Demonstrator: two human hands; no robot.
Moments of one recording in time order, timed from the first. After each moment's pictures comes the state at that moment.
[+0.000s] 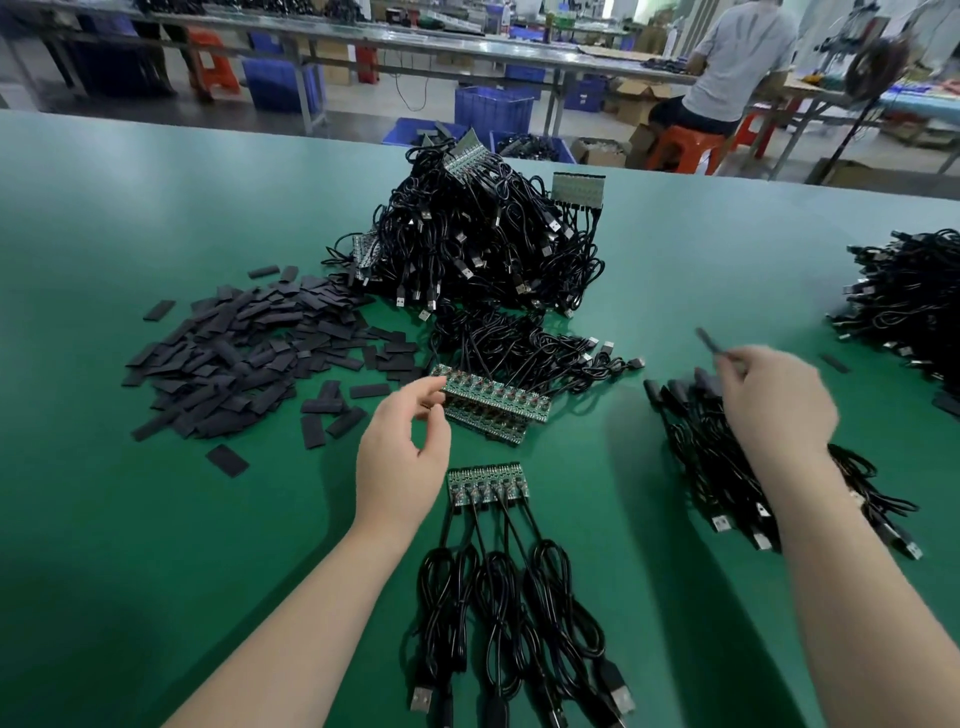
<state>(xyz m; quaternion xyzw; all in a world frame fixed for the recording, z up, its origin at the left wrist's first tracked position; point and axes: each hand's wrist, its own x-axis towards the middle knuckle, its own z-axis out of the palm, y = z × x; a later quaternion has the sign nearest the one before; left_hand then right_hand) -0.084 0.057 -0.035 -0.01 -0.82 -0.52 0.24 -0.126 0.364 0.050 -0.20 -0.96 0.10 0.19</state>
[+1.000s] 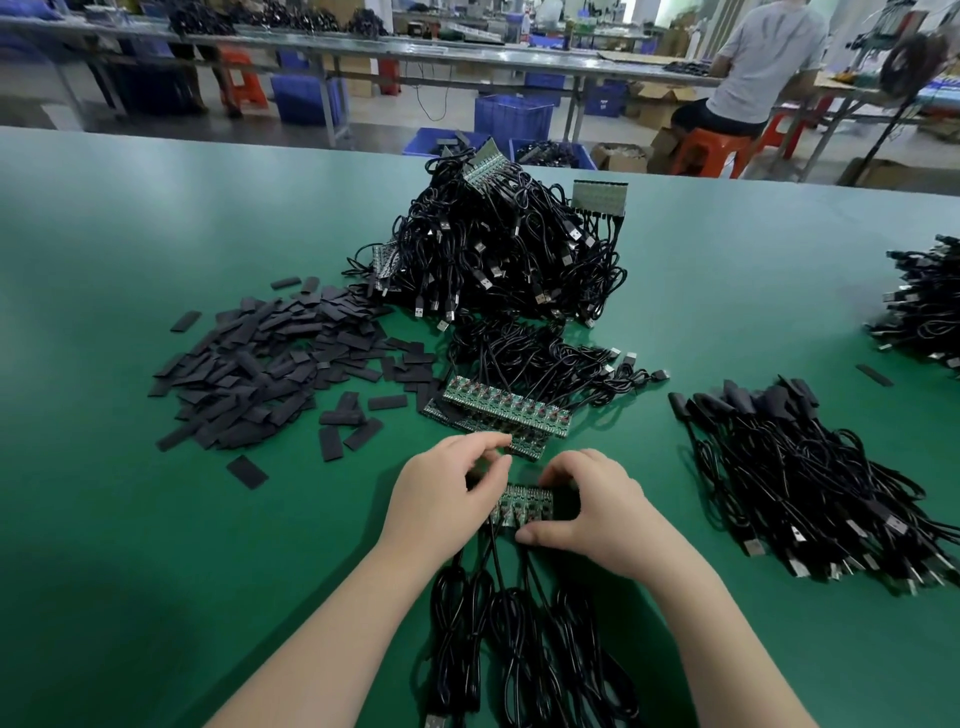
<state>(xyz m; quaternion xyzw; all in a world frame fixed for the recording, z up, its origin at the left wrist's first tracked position) -0.077 0.062 -0.035 -0.07 -0.89 -0.43 0.10 -0.081 0.246 -0.002 0.11 -0.96 0.25 -0.11</state>
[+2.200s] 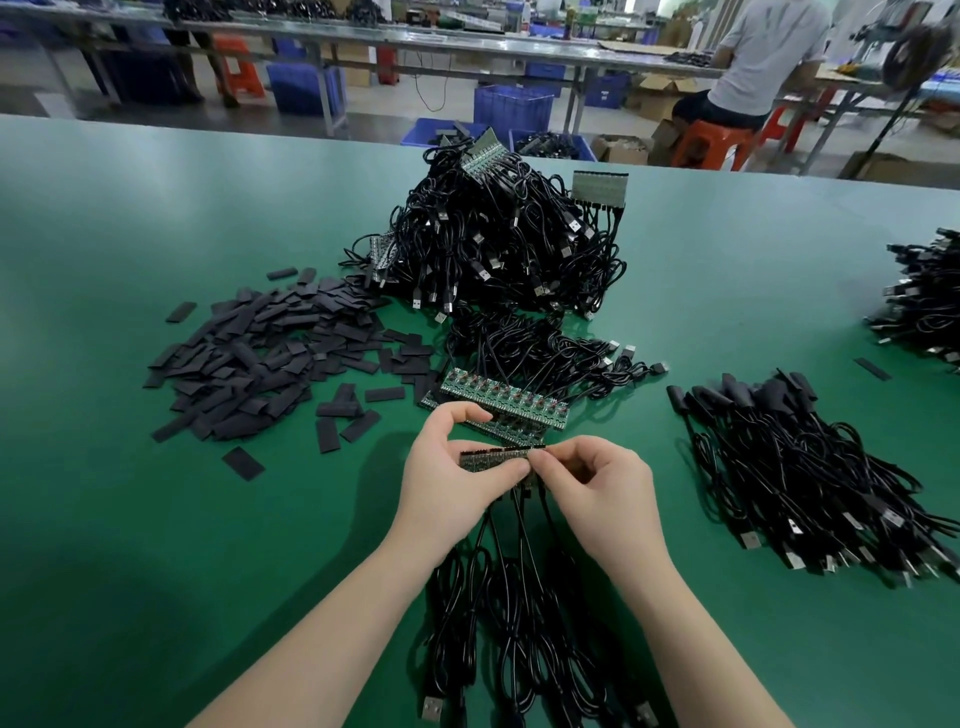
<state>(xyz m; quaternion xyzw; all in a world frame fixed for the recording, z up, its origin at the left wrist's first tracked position) -0.070 0.074 -0.022 0.04 -0.75 -0.66 0.04 -0.067 0.229 -0.009 0.00 -0.85 0.51 0.10</state>
